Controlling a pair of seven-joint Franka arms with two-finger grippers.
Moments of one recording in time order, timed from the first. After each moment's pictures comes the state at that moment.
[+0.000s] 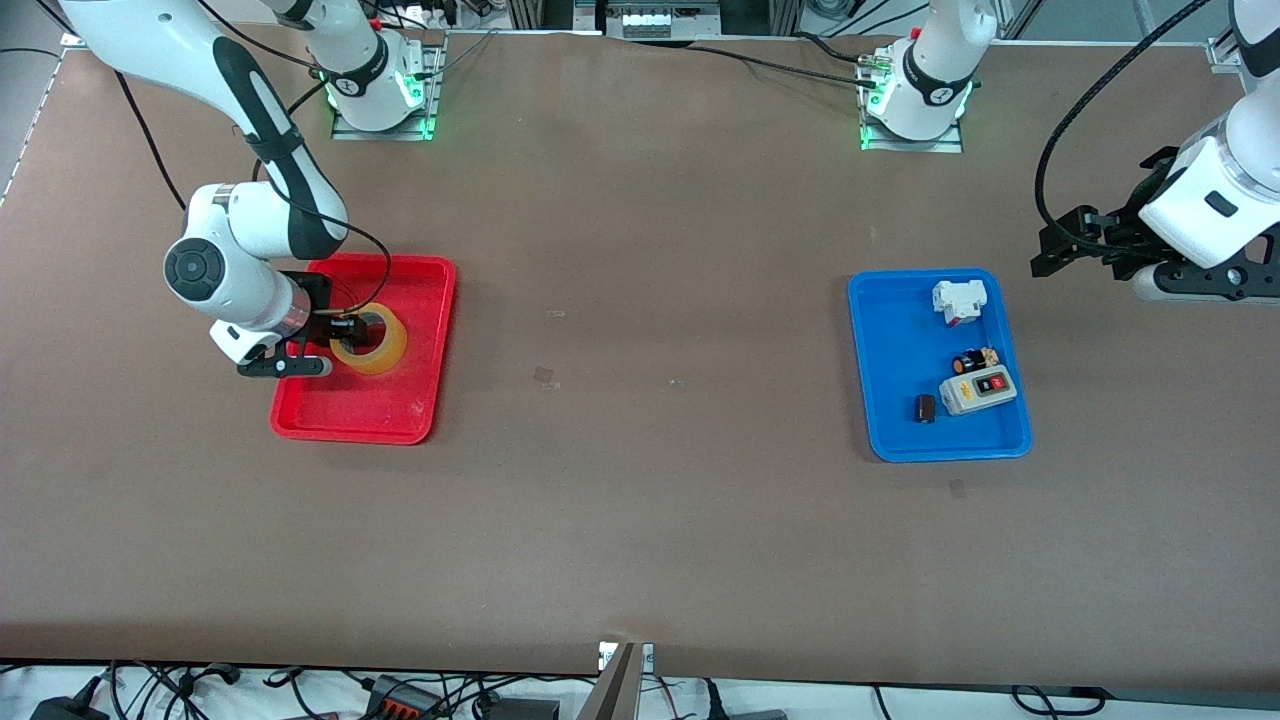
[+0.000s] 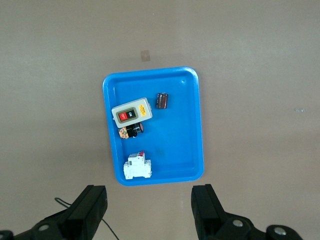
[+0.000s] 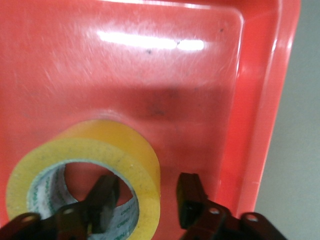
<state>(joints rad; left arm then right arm) -0.05 0.07 -0.03 -1.55 0.00 1.54 -0.06 0.04 0.33 0.00 -2.25 -0.03 2.48 0.03</state>
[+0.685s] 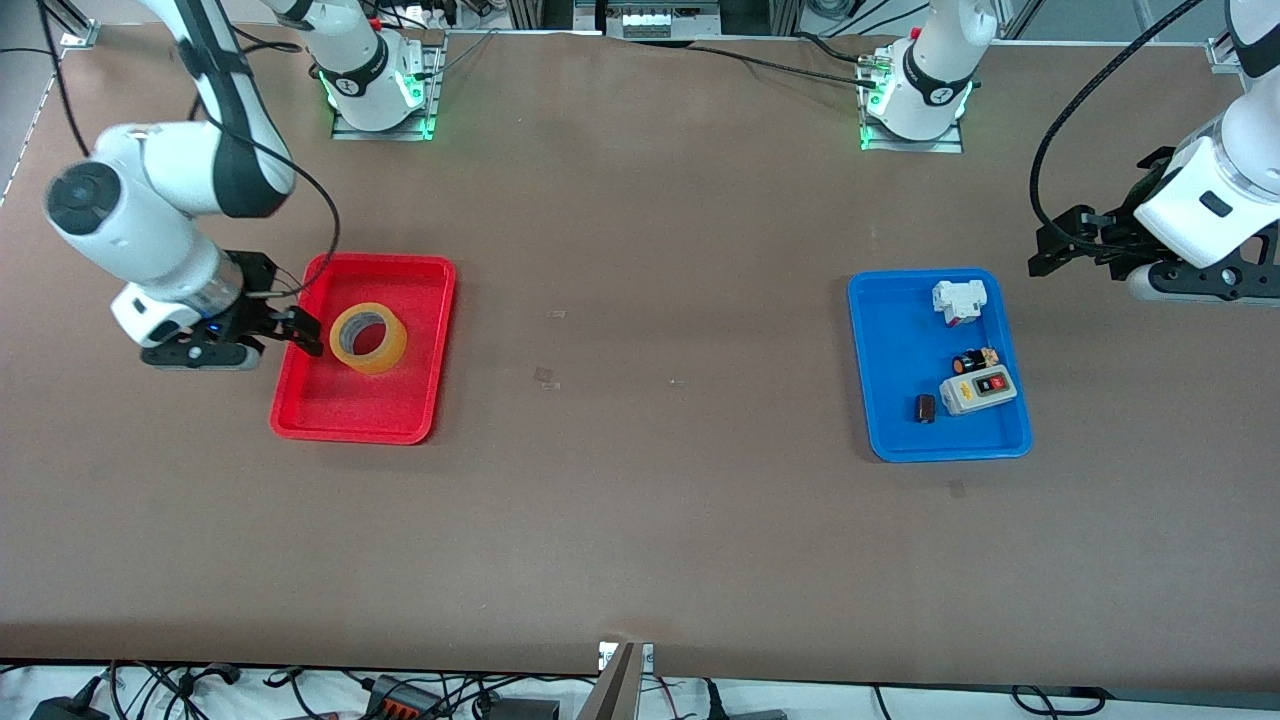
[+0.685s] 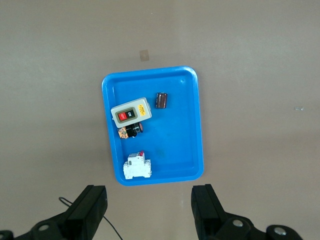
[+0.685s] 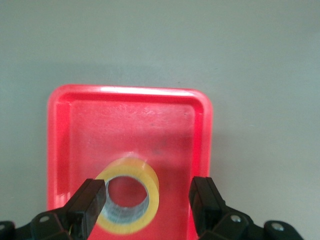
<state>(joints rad) -0.05 0.07 -0.03 -1.55 0.00 1.54 -0.05 0.04 0.08 0.00 -2.11 -0.03 2.28 0.07</state>
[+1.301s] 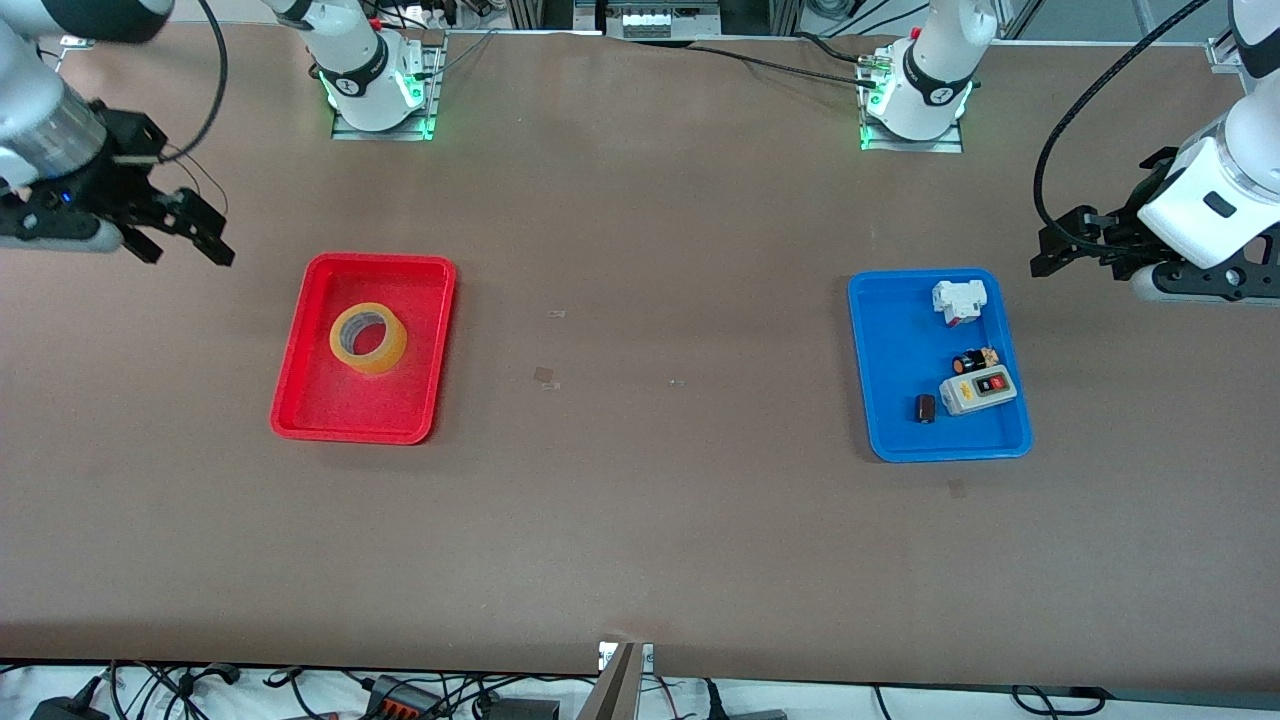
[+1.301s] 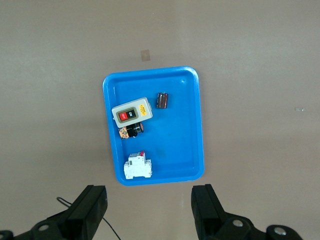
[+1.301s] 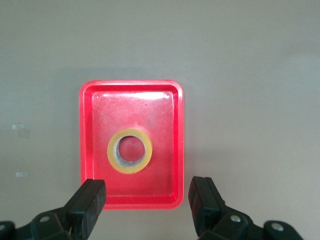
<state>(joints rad) -0.05 0.07 -0.03 -1.55 0.00 1.54 -0.06 0.02 -0.25 -0.01 -2.05 -0.03 1.92 0.08</state>
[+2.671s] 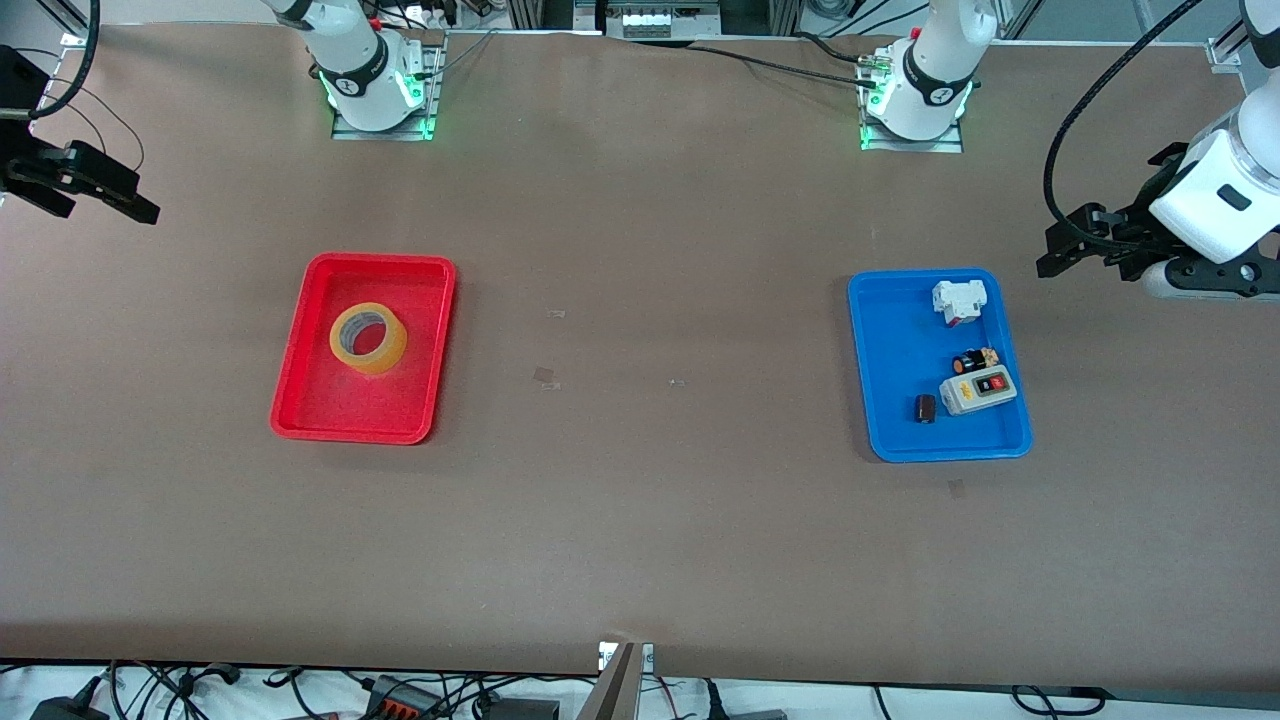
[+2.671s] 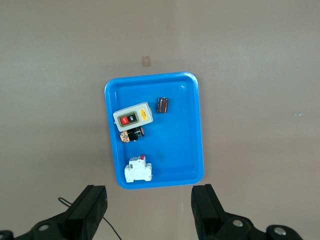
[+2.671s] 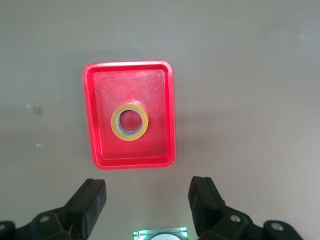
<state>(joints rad) -0.05 0.07 -0.03 -1.53 0.00 1.55 -0.06 0.01 -0.02 -0.01 -1.53 -0.03 1.45 0.09</state>
